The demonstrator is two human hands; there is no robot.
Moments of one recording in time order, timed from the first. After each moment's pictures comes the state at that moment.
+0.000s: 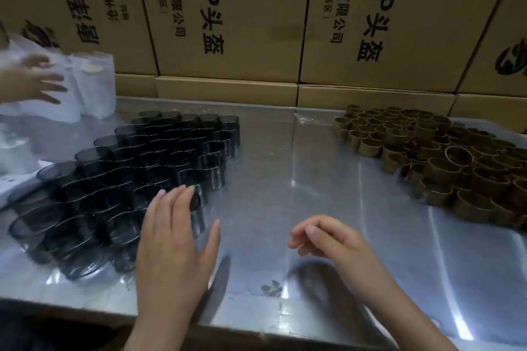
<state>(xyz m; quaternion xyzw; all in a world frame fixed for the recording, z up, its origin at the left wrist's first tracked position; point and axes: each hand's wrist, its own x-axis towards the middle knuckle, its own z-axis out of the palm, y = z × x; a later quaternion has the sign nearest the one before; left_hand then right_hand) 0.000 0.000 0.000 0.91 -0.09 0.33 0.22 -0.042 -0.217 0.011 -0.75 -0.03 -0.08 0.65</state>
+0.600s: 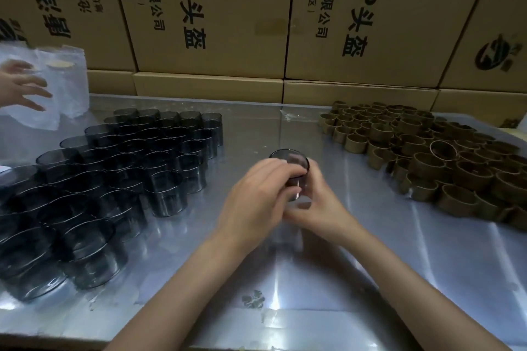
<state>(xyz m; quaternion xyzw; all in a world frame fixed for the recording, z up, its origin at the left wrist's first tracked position) 0.056 -0.105 0.031 0.78 -0.41 0.32 0.34 0.027 -0.247 0.017 -0.81 -0.11 -0.14 0.56</state>
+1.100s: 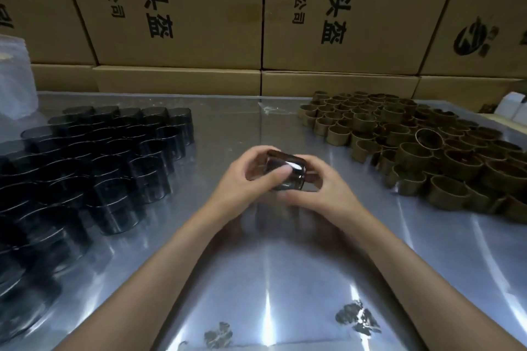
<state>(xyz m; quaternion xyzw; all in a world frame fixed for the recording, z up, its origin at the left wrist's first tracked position) 0.119 -0.145 0.011 0.67 -0.35 -0.03 0.65 0.048 -0.300 0.011 -0.81 -0.02 -0.18 0.56</state>
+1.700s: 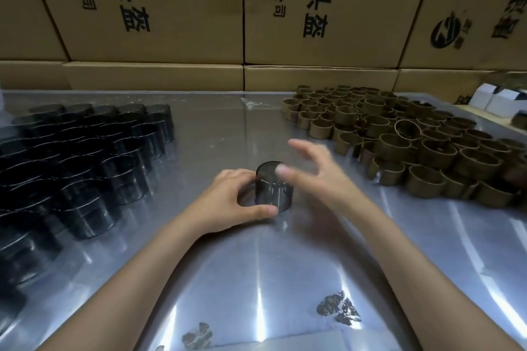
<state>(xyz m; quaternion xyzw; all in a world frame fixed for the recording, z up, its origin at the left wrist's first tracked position) 0.133 -0.140 -0.015 0.85 -0.43 -0.03 0.31 0.046 -0.327 0.014 -0.87 0.04 -0.16 0.47</state>
